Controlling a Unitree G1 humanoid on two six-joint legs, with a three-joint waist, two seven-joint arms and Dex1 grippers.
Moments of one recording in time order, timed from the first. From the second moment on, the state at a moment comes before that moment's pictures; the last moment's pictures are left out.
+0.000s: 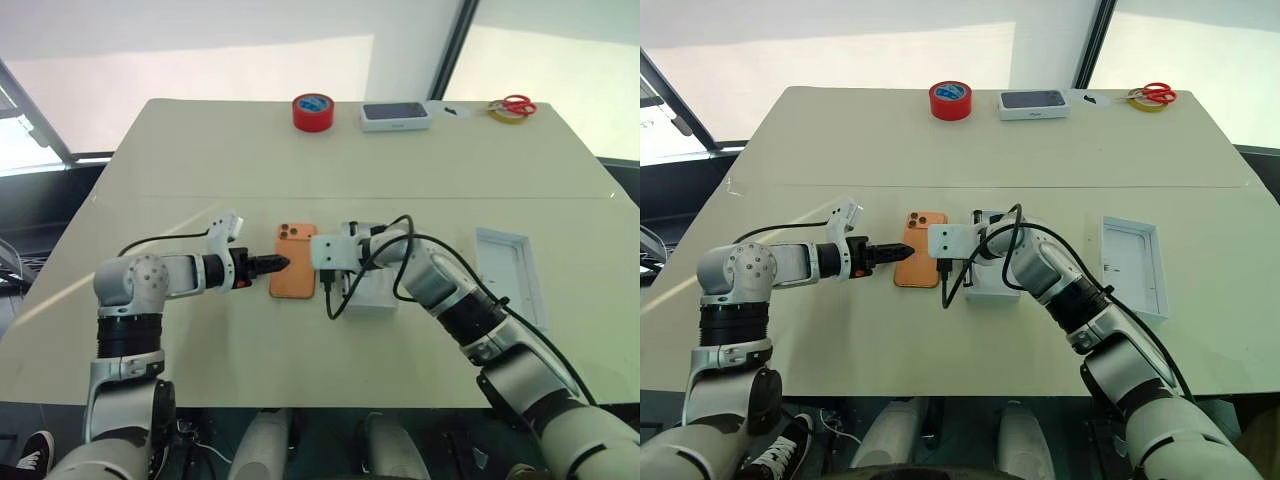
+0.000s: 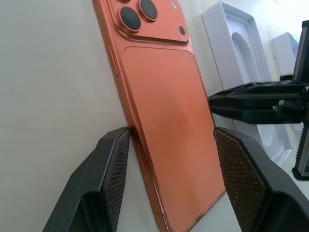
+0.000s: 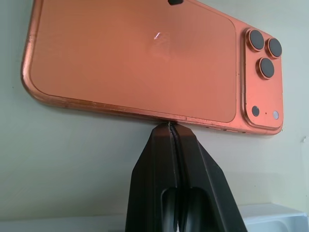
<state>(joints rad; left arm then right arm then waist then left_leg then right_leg) -0.62 0.36 0.25 0.09 -0.65 1.42 -0.48 -0.80 -0.38 0.54 0.22 -0.35 0.28 1.02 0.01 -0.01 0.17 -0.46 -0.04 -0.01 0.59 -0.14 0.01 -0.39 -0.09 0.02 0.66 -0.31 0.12</state>
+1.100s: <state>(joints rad) -0.62 0.29 0.37 0.20 -0.70 1.50 -0.45 -0.79 -0.37 0.54 0.22 -0.35 0.24 1.02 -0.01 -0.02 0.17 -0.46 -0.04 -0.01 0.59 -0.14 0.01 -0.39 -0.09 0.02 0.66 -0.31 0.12</state>
